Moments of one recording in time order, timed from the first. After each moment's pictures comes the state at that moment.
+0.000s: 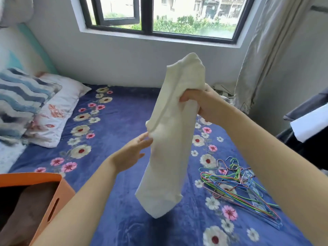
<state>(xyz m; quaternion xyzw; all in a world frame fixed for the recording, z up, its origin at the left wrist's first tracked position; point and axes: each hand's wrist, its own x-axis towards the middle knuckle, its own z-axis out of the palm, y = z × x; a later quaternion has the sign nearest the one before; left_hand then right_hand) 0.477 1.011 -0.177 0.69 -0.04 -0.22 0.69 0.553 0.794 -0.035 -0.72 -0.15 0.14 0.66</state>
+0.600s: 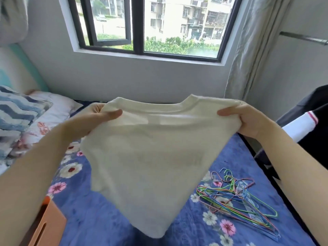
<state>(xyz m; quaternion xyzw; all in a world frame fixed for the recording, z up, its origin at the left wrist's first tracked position) 0.498 1.085 -0.051 0.77 -0.07 -0.06 0.63 0.551 0.684 -0.021 -0.70 -0.12 0.17 0.68</state>
